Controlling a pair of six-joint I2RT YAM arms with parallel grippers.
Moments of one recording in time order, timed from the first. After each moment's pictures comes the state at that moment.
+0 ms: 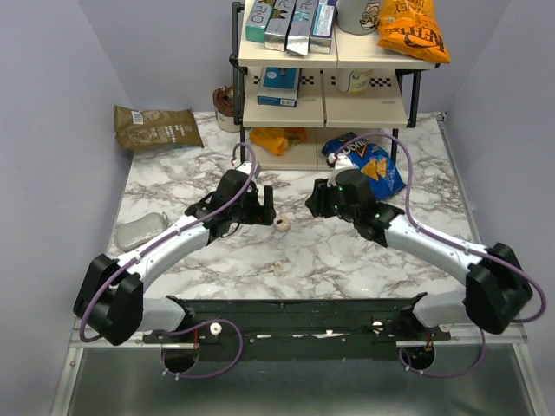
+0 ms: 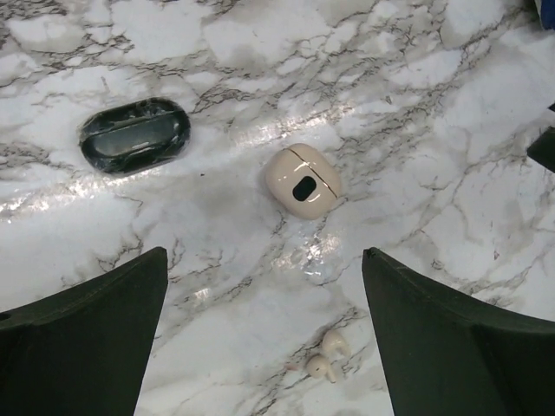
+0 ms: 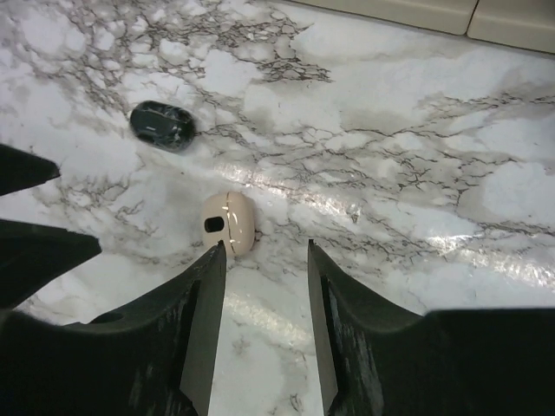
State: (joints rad) left arm -0.58 1.28 0.83 -0.24 -0.02 -0.43; right arm 0.68 1.38 0.87 -0.01 0.09 0.36
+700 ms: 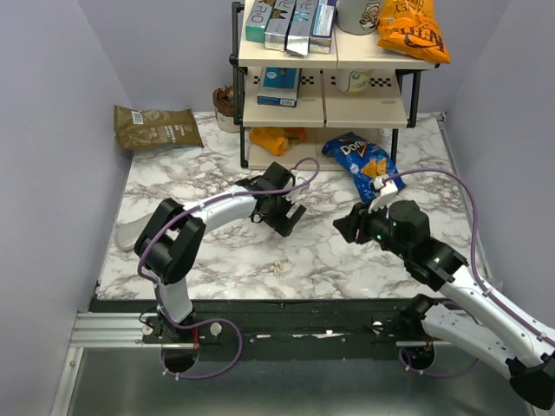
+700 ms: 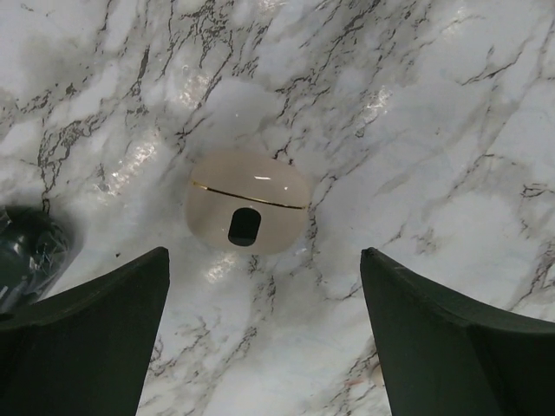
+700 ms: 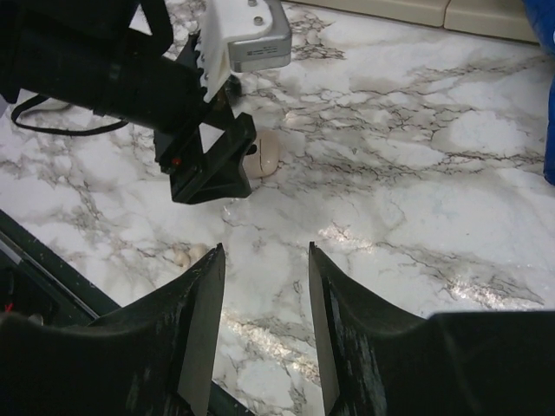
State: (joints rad) left arm -0.67 1.78 1.18 -0.47 0.14 0.04; right arm 0.68 0.75 0.66 -0.27 0.03 0.35
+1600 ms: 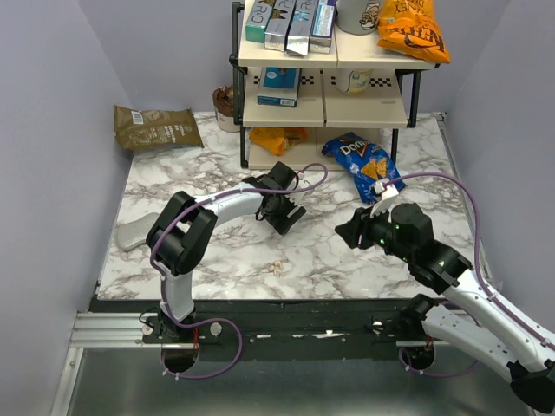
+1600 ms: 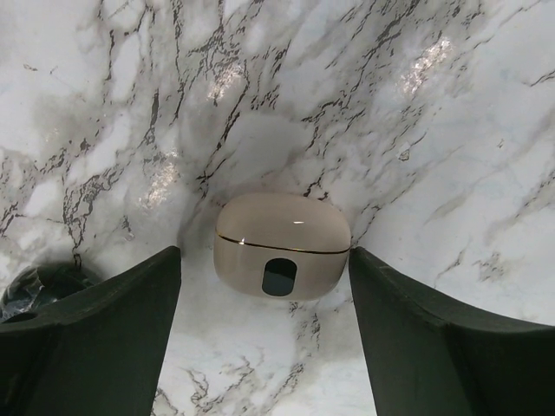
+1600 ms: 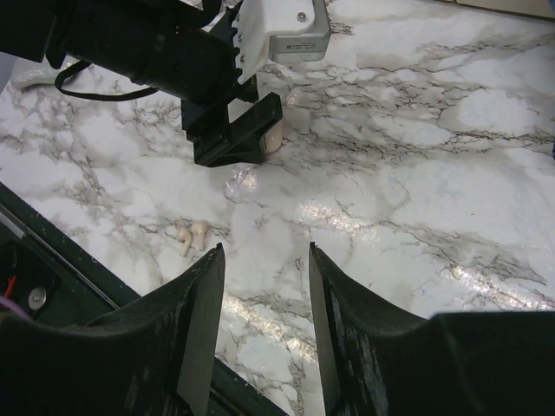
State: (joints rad) left arm -0.67 1.89 1.25 -0.47 0.12 0.19; right arm 0.68 0.71 0.66 -0.35 -0.01 0.34
